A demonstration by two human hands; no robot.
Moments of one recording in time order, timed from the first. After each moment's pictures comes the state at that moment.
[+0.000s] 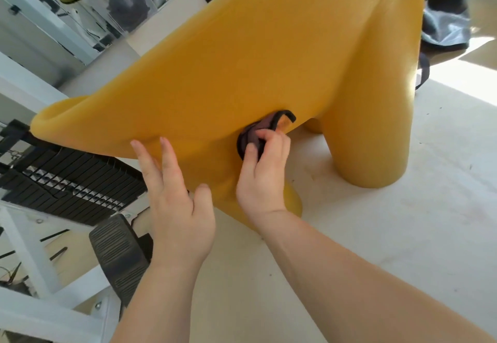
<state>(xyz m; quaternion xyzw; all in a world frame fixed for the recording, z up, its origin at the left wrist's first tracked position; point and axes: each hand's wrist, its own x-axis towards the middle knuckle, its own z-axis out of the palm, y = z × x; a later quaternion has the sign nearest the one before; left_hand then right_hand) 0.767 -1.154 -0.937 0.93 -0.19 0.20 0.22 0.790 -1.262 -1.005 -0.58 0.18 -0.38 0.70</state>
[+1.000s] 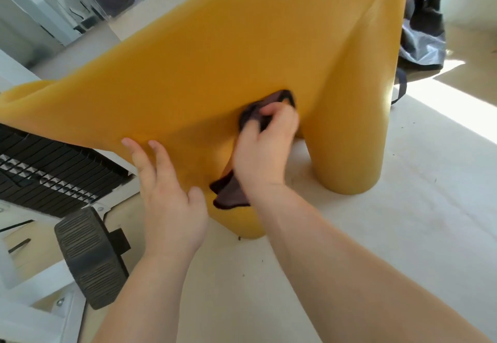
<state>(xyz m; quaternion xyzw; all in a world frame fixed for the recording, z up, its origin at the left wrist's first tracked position) 0.762 -1.179 -0.949 0.96 -0.10 0.15 0.22 0.795 -1.318 -0.976 -0.57 0.23 -0.43 0.66</state>
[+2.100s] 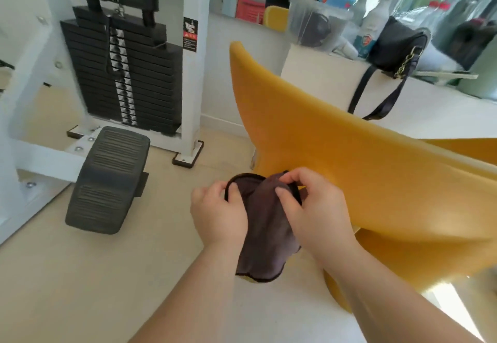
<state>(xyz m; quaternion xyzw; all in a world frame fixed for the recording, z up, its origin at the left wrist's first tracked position) 0.807 -1.069 -0.986 0.74 0.27 0.23 0.57 0.786 -1.203 -0.906 -0.92 -0.13 -0.19 0.31</state>
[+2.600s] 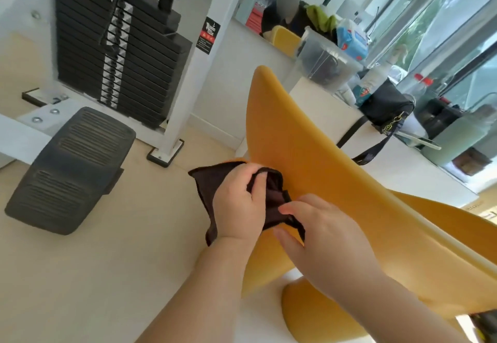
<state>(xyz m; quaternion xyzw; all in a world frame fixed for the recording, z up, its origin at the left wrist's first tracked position) 0.859 -1.063 -0.946 0.67 0.06 0.38 0.64 0.792 -1.177 -0.846 -0.96 -0.23 -0.14 -0.06</state>
